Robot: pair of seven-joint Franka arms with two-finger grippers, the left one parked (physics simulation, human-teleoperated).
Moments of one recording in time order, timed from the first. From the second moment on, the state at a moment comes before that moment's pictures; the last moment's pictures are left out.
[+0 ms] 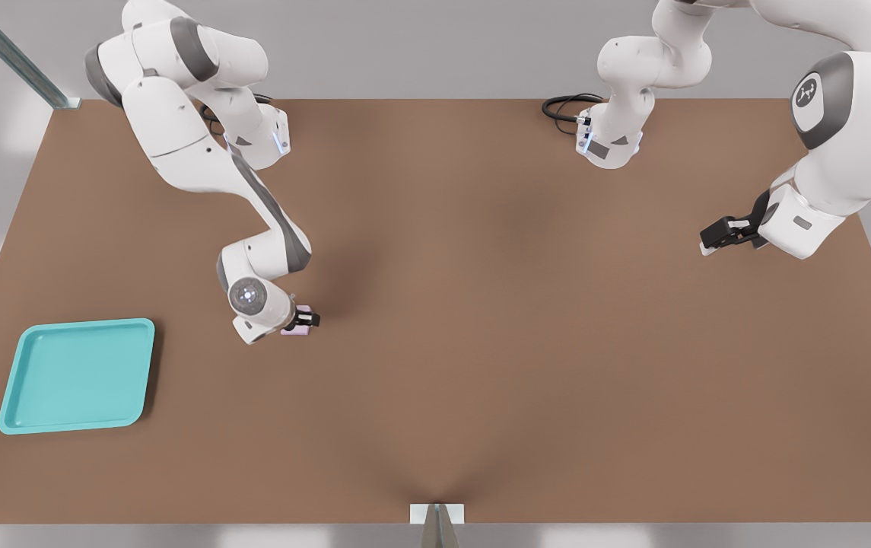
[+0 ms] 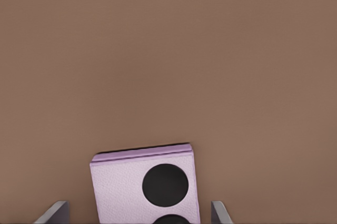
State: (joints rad) arm 0.07 0.56 0.24 -1.97 -0.15 2.36 0.52
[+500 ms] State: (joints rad) arm 0.05 0.60 0.24 -1.98 -0.15 2.40 0.50
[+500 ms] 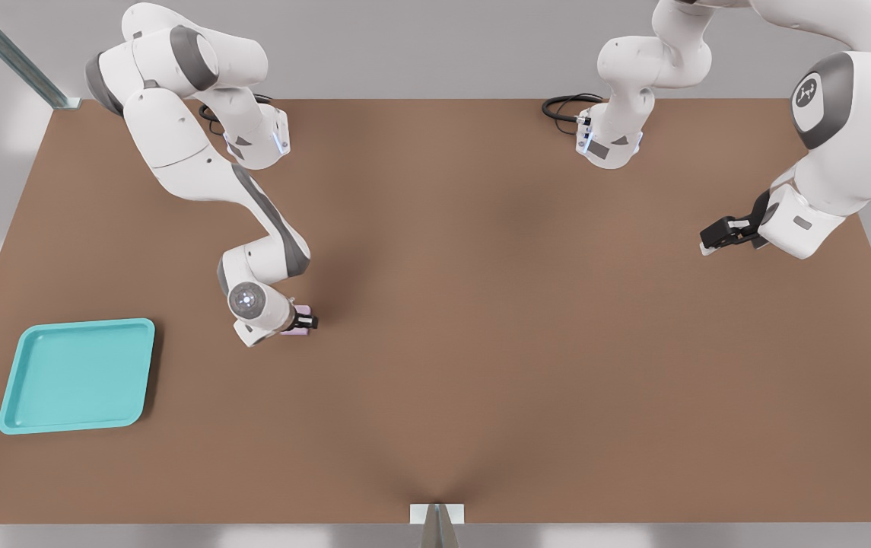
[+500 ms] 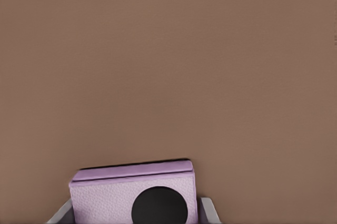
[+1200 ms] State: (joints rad) arm -0.05 0.52 0.21 -1.95 -0.15 2.37 0.44
